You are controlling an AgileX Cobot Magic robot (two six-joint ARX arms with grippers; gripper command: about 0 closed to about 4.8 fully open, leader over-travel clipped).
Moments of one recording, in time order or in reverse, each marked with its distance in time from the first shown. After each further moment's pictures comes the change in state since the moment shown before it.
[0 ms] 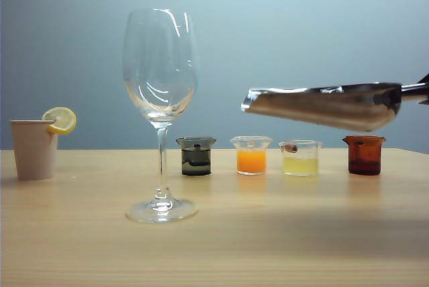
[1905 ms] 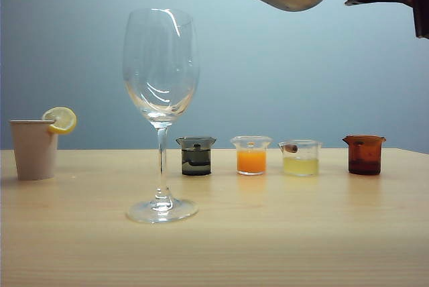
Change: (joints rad) left arm 0.002 0.000 0.000 -0.063 0.063 0.042; right arm 0.149 -0.027 0.545 -0.532 -0.137 0.106
